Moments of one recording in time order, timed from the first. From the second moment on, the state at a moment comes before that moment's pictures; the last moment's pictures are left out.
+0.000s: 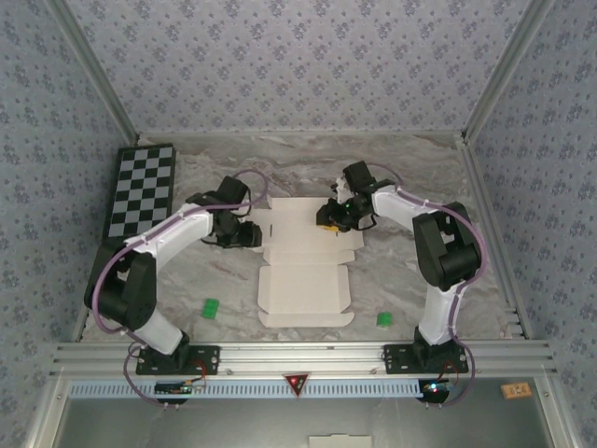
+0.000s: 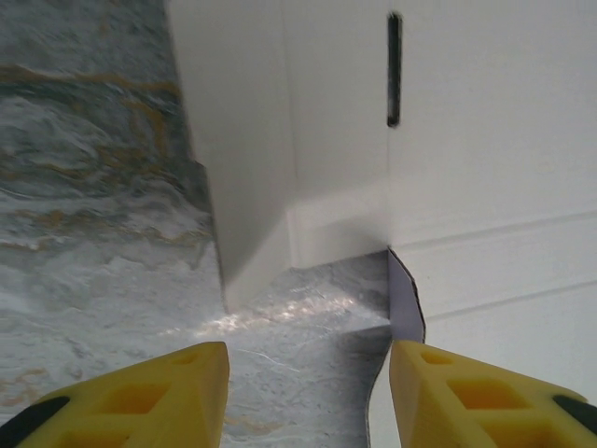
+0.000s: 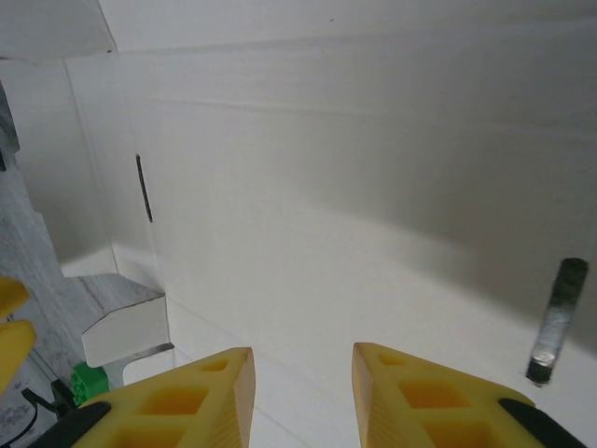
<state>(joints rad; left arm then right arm) -0.45 1.57 1.09 -0.77 0.14 -0.40 0.39 1.89 1.26 -0.51 -0.56 0.48</state>
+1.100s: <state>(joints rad) -0.26 1.98 1.40 -0.69 0.36 -0.24 0.38 1.87 1.26 -0.52 -0.56 0.47</state>
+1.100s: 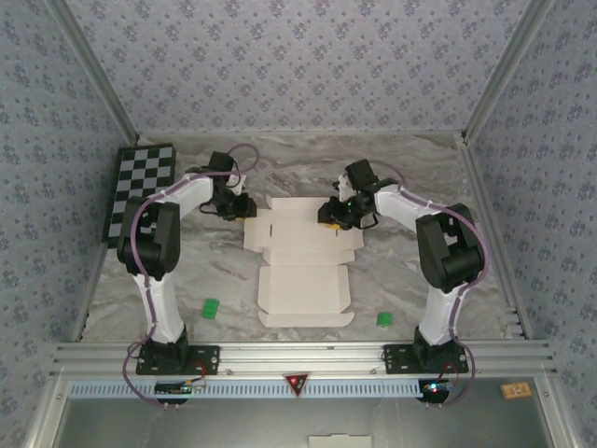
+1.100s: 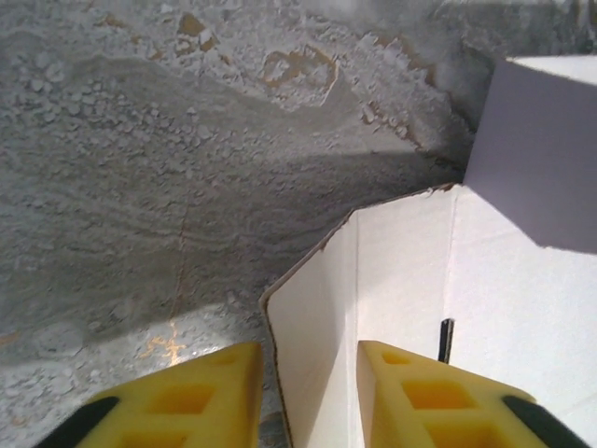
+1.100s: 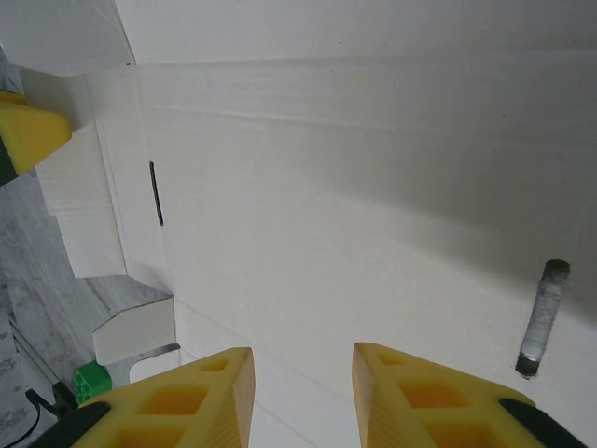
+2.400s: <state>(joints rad) -0.31 1.82 1.51 -0.69 0.66 0.09 0.24 1.95 1.77 -1.07 -0.65 -0.30</state>
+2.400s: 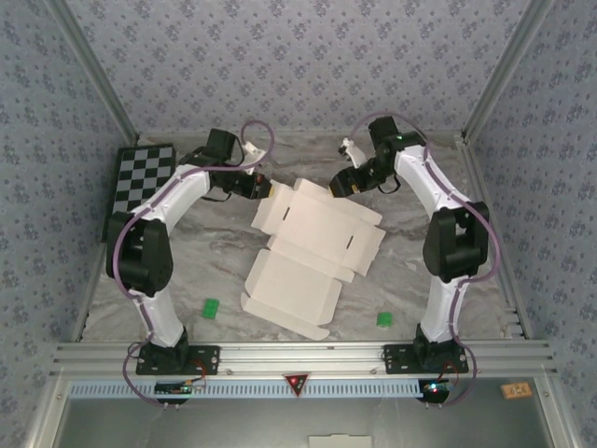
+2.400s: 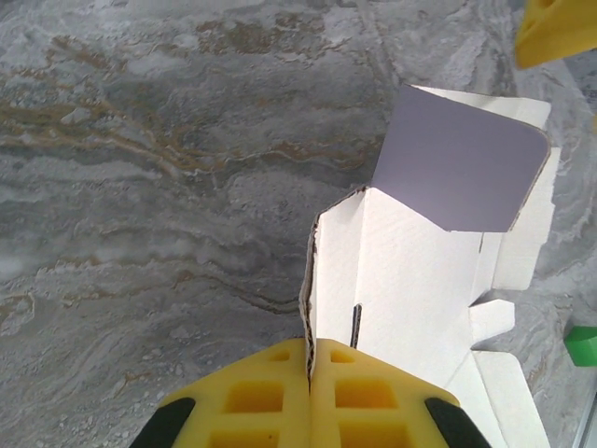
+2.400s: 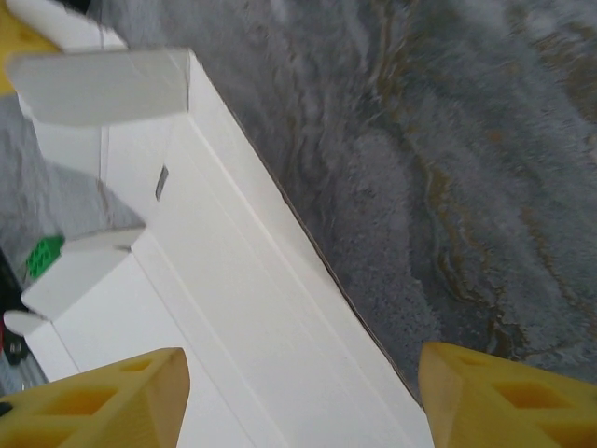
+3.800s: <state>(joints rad) -0.30 1.76 1.53 -0.62 0.48 0.00 0.20 1.94 1.57 -1.05 -0.83 -0.42</state>
